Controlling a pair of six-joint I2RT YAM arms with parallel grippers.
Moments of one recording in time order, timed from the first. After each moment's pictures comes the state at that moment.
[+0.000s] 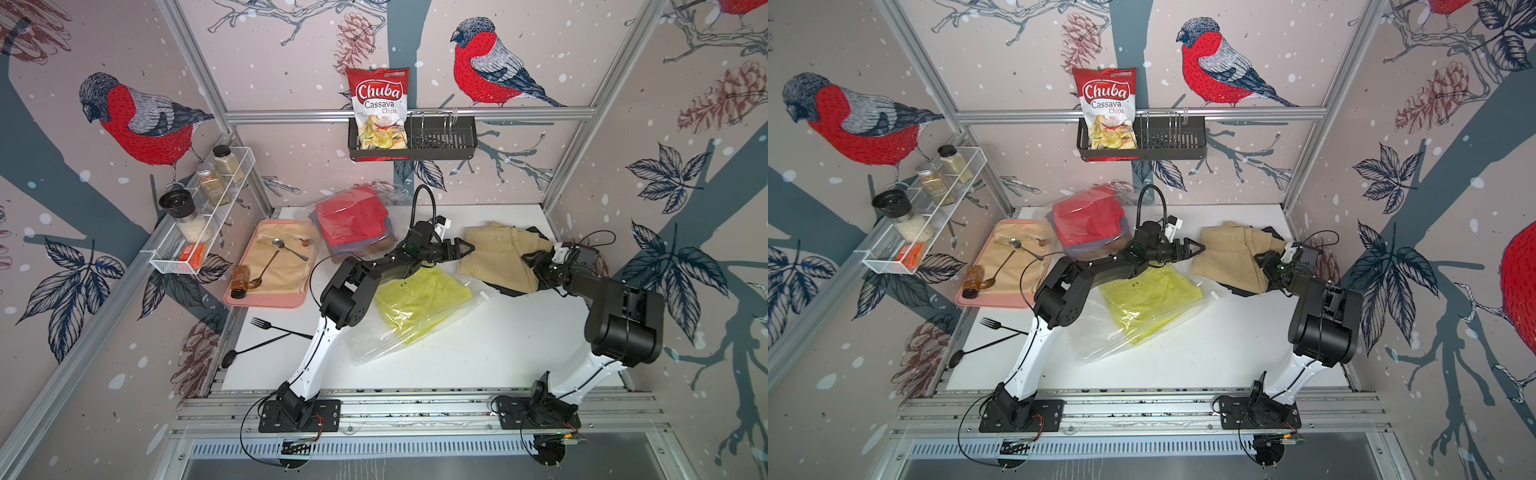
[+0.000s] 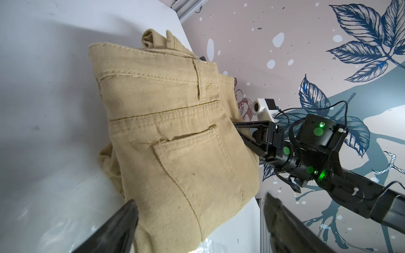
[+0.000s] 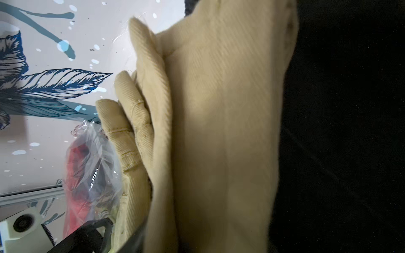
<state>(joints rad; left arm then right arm) -0.67 2.40 1.73 0.37 0.65 -0.83 -0.35 1.74 0.91 0.04 -0.58 0.53</state>
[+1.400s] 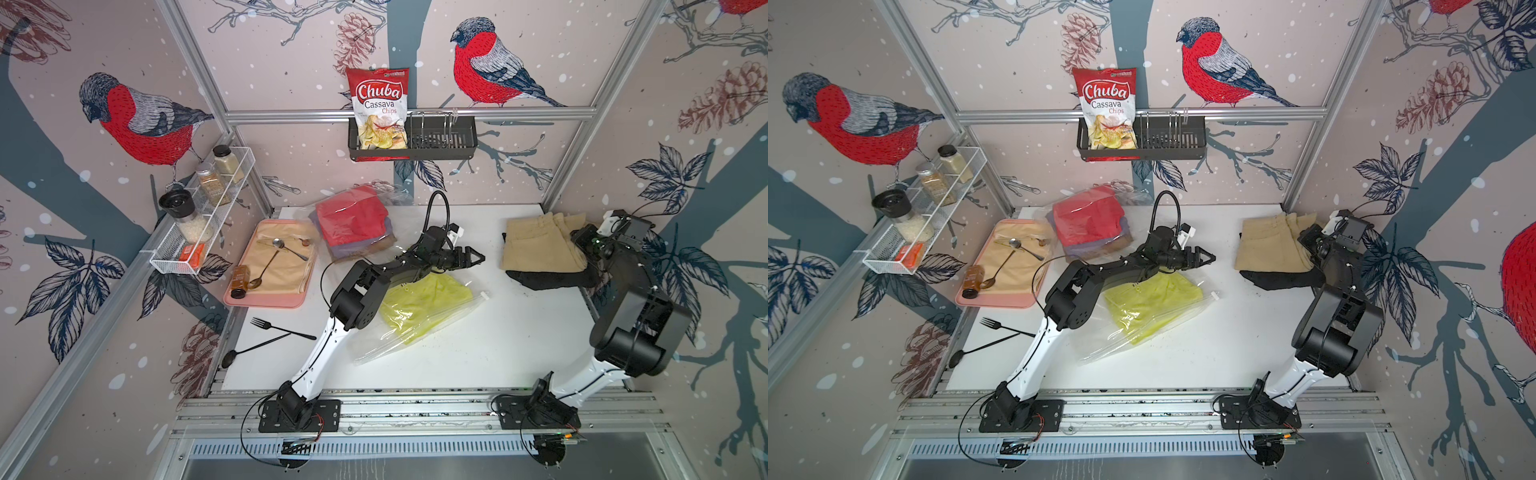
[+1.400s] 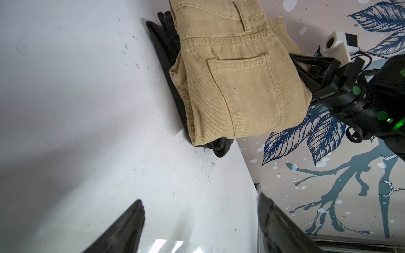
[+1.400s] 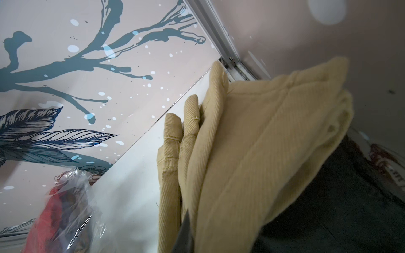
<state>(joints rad) -0.74 2.48 1.84 0.28 0.68 -0.82 -0.51 1.70 1.29 -0.23 -0.47 0.34</state>
